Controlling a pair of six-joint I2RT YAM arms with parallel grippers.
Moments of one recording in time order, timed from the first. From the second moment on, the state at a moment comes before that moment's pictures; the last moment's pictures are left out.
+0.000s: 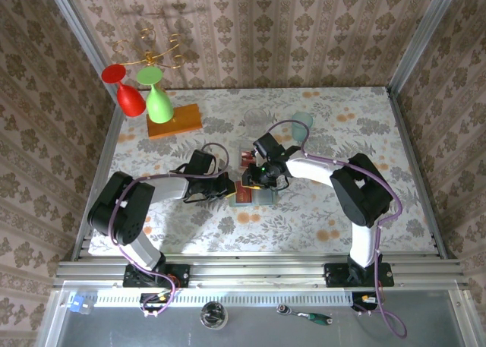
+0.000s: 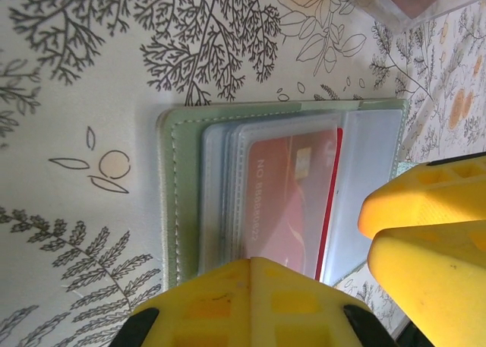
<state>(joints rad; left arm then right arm) -0.52 1.64 0.71 -0.03 0.56 -0.78 0.62 1.90 1.21 -0.40 -0.40 0.70</state>
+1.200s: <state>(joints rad) -0.52 1.65 0.71 -0.03 0.54 -0.78 0.62 1.93 1.21 -0.41 -0.40 0.68</state>
